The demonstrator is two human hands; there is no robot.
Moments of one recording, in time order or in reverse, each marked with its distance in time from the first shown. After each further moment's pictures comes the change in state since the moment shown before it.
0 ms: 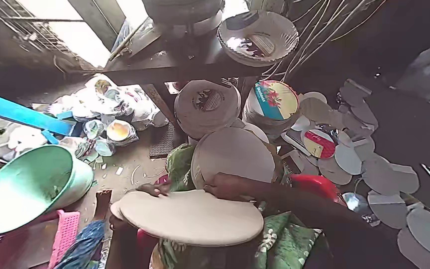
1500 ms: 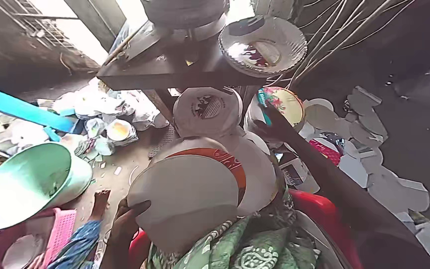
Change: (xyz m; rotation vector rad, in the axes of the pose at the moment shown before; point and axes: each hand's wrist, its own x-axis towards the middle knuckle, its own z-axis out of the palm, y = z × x) left_hand 0.003 0.004 0.049 0.398 0.598 -0.084; right_hand -0.063 0.136 -0.171 -0.268 1.003 -0.017
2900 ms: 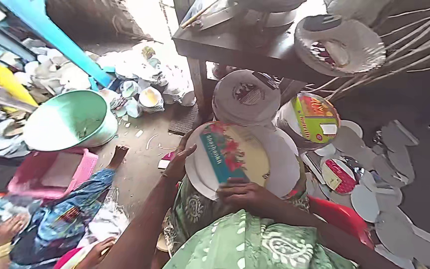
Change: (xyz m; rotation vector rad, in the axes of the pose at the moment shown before) left_hand 0.032 -0.015 0.008 -0.090 -0.141 -0.277; right_hand -0.144 -0.152 0.126 0.404 -0.436 -0.935
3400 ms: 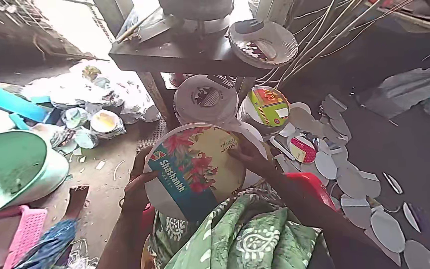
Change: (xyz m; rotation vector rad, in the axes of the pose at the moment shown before) left_hand -0.014 0.003 -0.013 -0.047 -0.268 0.550; right_hand 0.003 -0.003 -0.077 0.263 0.631 0.784
